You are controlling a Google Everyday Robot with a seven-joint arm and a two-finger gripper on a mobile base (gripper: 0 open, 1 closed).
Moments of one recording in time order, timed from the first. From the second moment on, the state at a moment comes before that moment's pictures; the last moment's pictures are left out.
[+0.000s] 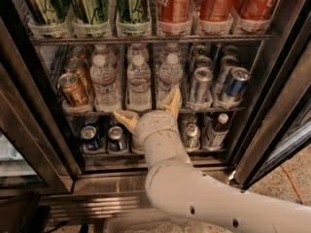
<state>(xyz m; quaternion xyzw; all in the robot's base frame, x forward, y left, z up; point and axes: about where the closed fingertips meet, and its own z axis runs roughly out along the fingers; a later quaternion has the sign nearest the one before) 0.549 0.005 0.871 -0.16 0.70 -0.01 0.70</state>
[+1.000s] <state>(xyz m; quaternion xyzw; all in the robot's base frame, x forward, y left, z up) 0.556 0.030 0.868 -0.13 0.68 -0.01 0.73</state>
